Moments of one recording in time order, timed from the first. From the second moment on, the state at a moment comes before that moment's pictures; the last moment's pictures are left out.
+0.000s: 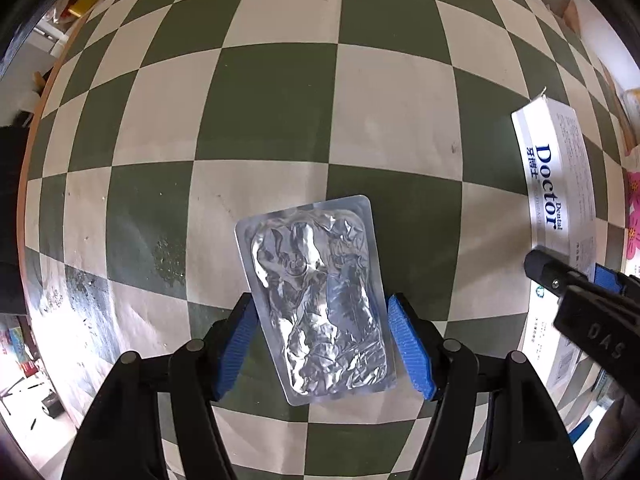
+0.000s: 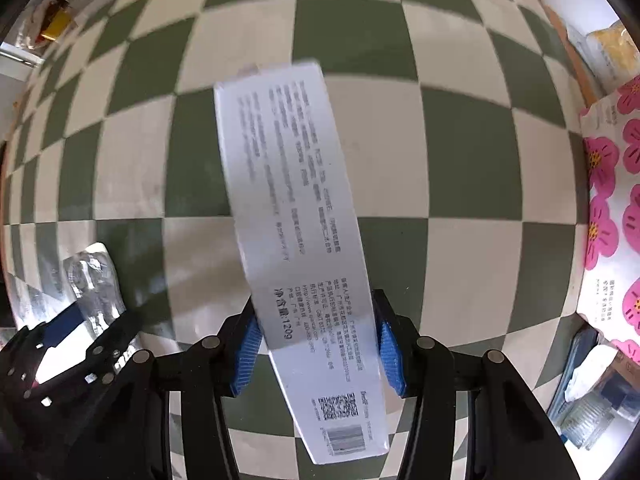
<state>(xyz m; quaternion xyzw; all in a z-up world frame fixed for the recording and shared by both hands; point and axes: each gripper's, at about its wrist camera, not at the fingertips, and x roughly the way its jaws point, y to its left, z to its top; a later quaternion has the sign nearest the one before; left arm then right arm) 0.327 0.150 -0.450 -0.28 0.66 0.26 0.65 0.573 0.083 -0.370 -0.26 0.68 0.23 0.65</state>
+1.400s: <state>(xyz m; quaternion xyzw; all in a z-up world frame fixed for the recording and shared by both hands) 0.421 0.097 -0.385 -0.21 0.67 0.21 0.68 0.549 -0.035 -0.340 -0.13 0.66 0.19 0.71</state>
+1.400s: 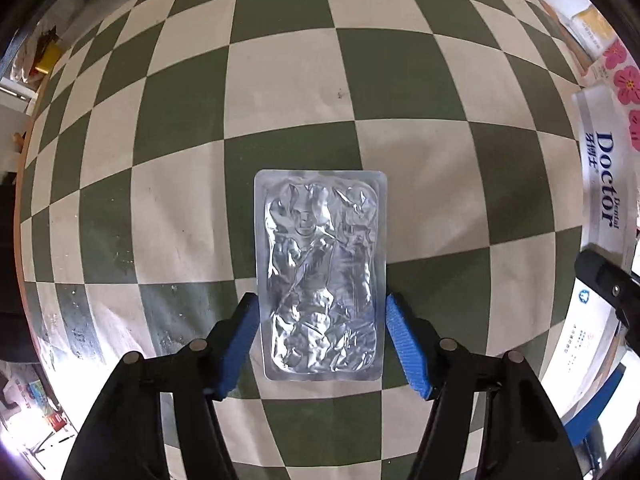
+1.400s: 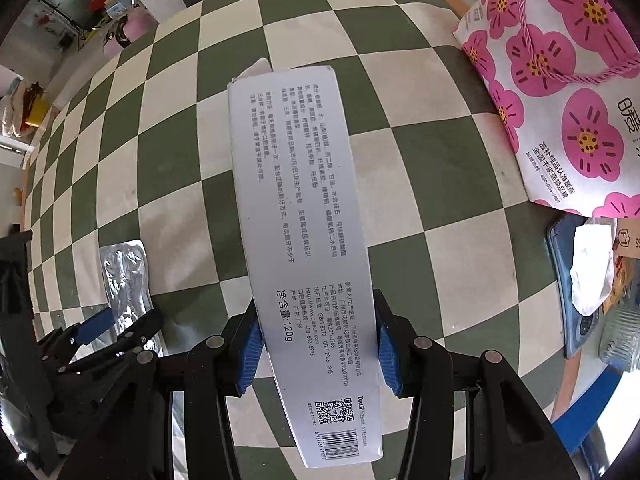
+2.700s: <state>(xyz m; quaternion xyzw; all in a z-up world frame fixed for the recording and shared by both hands) -0.036 0.026 -0.348 -0.35 0.58 0.17 0.72 0.046 -0.174 -0.343 -0.08 0.70 0.29 0.65</state>
